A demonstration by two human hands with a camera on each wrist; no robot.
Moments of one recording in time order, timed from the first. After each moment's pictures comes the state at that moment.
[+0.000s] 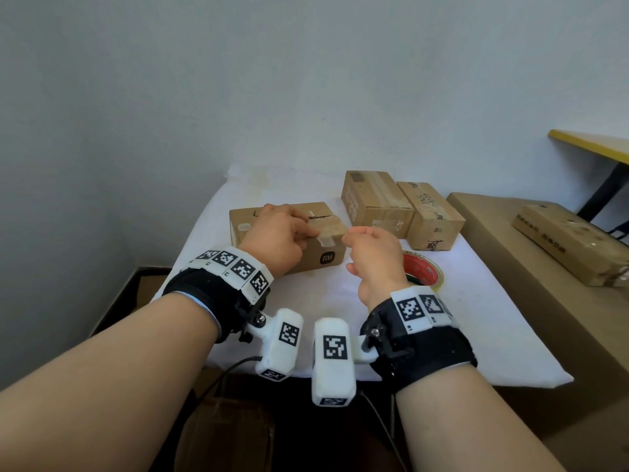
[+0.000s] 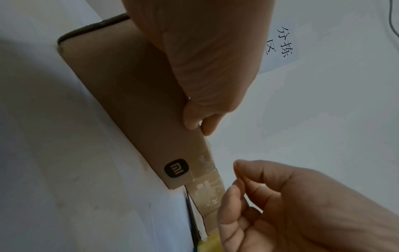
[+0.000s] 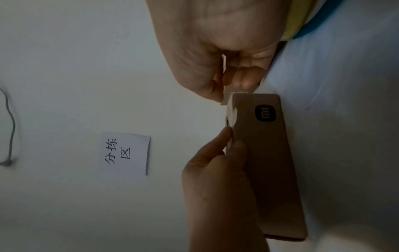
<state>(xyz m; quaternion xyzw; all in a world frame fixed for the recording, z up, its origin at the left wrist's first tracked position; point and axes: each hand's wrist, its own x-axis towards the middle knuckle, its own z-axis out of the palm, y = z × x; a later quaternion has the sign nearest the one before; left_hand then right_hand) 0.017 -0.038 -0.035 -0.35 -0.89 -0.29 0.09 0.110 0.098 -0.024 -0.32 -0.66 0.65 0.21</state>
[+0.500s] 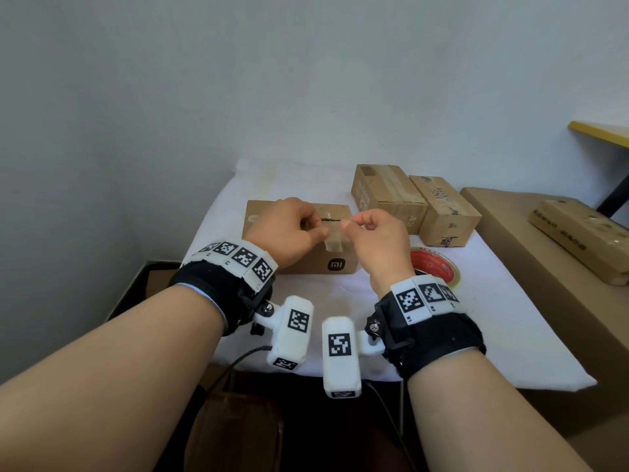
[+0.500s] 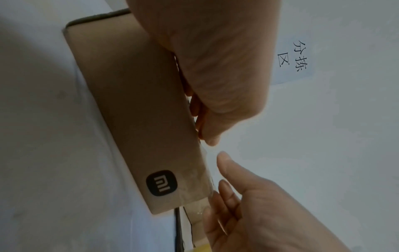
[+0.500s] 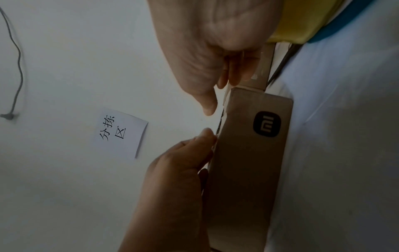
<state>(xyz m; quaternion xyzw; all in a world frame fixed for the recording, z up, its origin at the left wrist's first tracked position) 0.021 -0.042 -0.022 -0.31 -0.88 -0.36 0.04 0.087 0.102 -0.036 -0.26 -0.80 0.49 0.25</state>
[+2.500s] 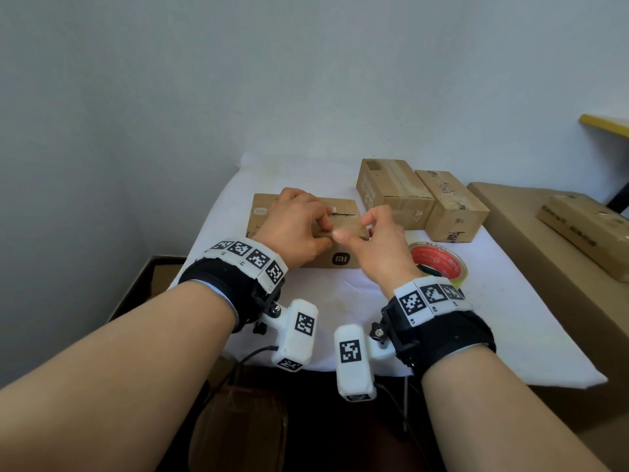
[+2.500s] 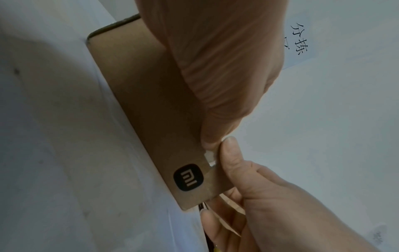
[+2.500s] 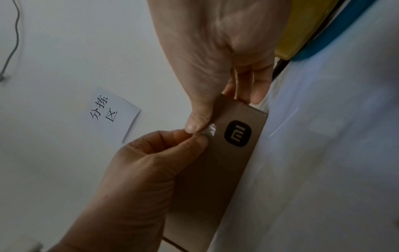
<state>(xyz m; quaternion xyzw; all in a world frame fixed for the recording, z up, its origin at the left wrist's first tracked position) 0.012 -0.039 -0.044 -0.39 -0.85 -0.32 0.13 0.093 0.117 -0.050 -0.20 -0.87 0.41 0.17</state>
